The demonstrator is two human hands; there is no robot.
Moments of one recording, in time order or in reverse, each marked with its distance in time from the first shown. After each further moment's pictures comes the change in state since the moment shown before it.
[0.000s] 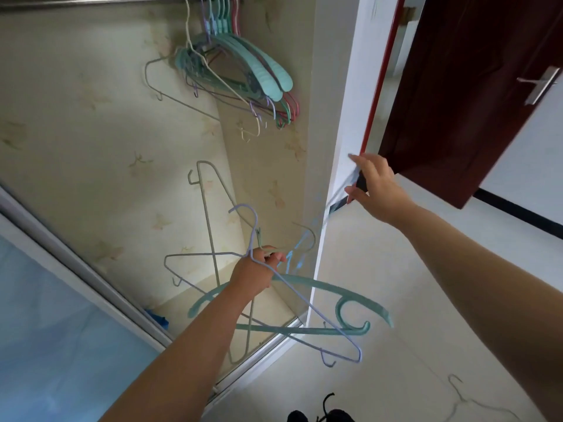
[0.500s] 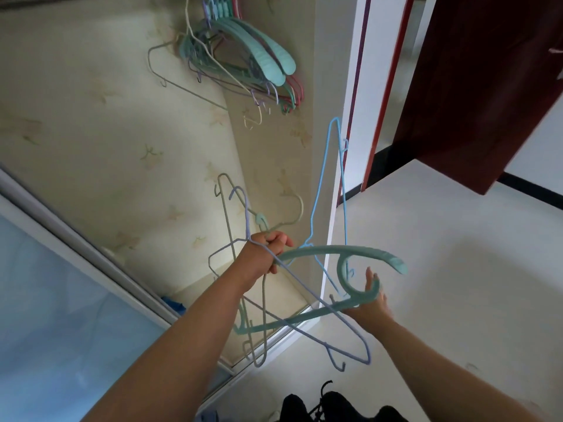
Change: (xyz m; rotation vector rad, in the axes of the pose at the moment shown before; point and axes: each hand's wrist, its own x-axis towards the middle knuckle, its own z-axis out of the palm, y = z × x) left_hand -0.011 0.014 -0.008 -0.402 -0.049 -0.055; right_hand -0.196 0.036 0.179 0.200 -0.369 0.678
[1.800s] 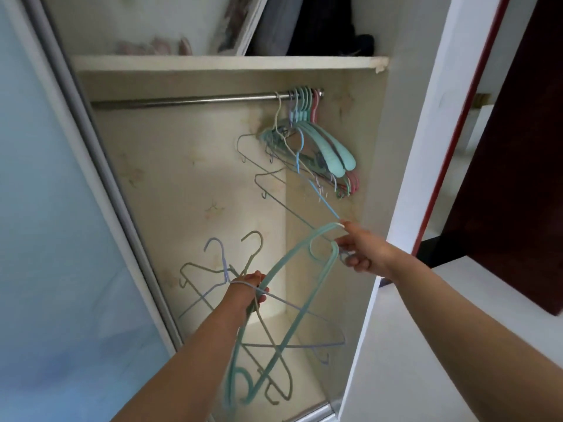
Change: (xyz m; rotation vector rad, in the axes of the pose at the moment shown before) left_hand 0.020 0.016 -0.093 -0.336 0.469 -0.392; right_hand 0.047 -0.288 -0.173 0.607 -0.464 -0.223
